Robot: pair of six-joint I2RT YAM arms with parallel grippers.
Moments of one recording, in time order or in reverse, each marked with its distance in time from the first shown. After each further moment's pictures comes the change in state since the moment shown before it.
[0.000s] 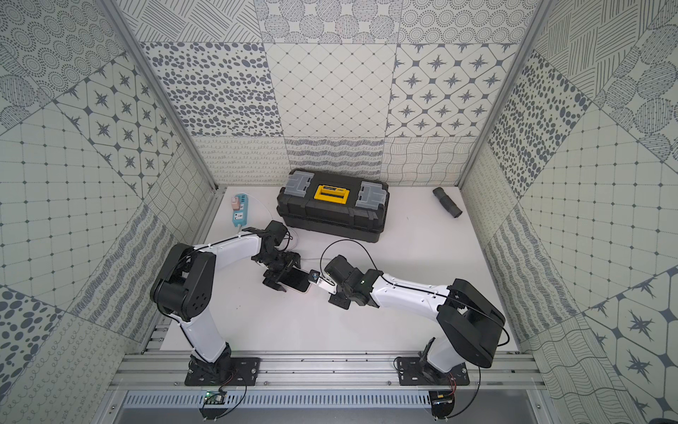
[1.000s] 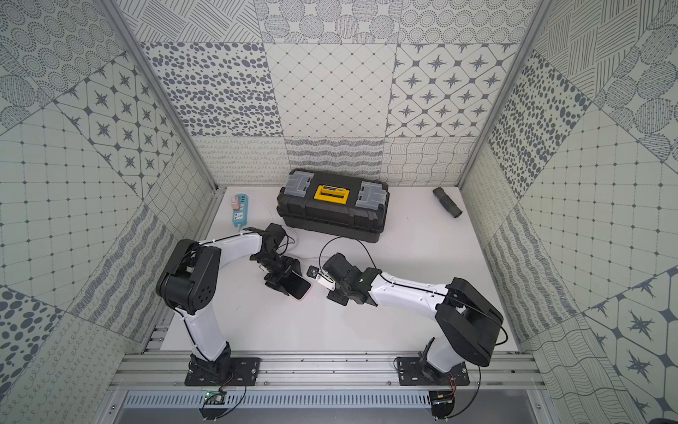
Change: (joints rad) left arm 0.027 0.075 0.011 -0.060 0.163 0.108; right arm 0.000 0.014 0.024 0.022 0.068 0.008
